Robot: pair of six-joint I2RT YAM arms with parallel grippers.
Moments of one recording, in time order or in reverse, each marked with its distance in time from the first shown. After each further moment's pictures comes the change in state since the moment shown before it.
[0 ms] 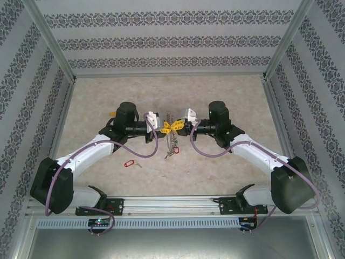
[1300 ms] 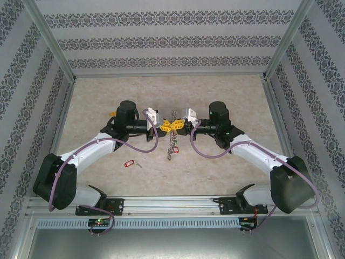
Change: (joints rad) left arm 0.013 0.041 0.004 0.075 0.064 -0.114; right arm 0.001 0.007 -0.016 0.052 0.010 0.003
